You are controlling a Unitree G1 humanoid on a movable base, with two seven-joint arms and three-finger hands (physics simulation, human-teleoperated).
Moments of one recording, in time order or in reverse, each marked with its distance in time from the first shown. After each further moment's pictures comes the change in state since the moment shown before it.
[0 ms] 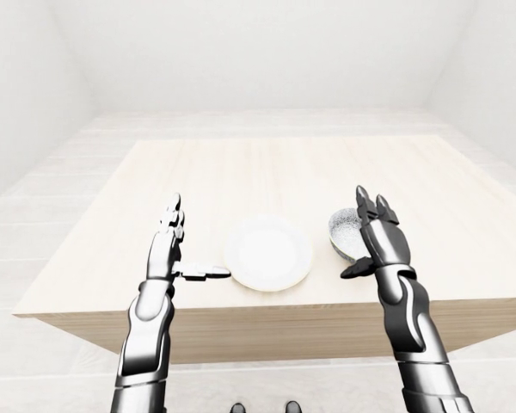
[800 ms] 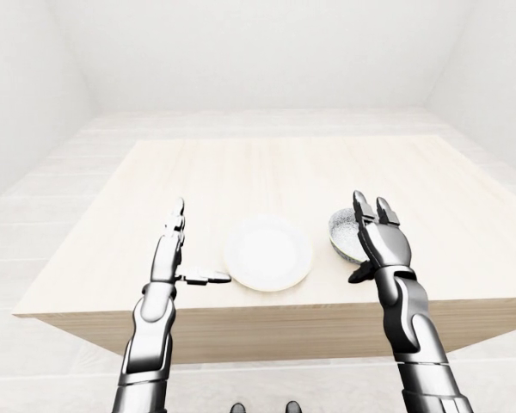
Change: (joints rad) left arm -0.001 0.012 -0.016 0.085 0.092 -0.071 0.017; right arm 0.005 0.000 0.003 0.017 -0.185 0.000 0.030
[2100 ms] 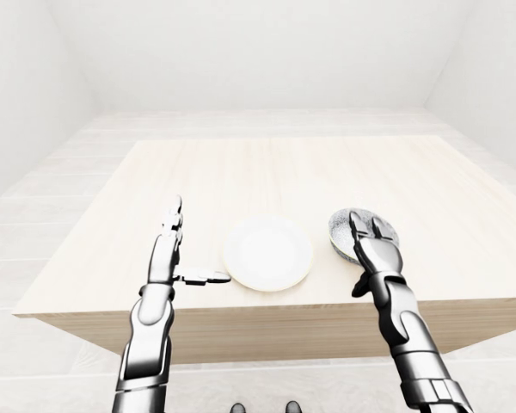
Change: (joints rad) left arm 0.025 -0.012 0.005 -0.075 0.009 0.021 -0.003; right arm -0.054 -0.035 0.018 0.293 -0.049 0.000 -0.064
